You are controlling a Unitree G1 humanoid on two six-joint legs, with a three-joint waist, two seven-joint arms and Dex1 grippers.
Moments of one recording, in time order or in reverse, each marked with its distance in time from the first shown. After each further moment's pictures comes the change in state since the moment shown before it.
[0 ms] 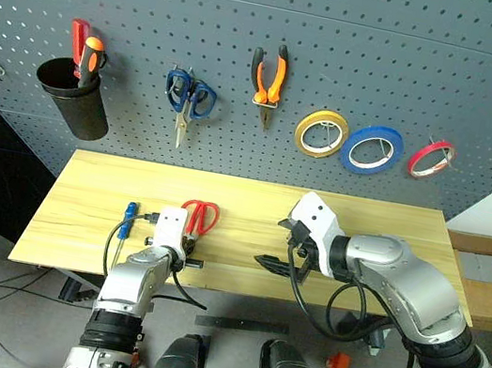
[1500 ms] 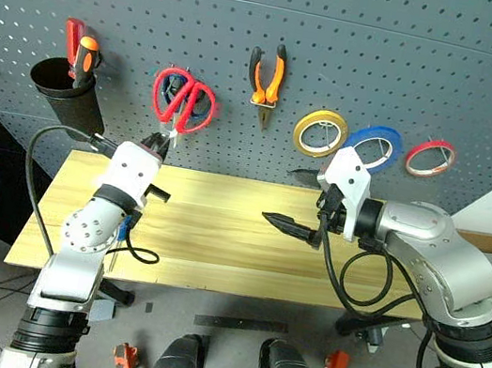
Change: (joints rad) left arm -0.012 0.275 0.020 -0.190 0.247 -0.739 -0.067; right arm -0.107 -0.009 -0.151 0.019 0.065 -0.207 0.062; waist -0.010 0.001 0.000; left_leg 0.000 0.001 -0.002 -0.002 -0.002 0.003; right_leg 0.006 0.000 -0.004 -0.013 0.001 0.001
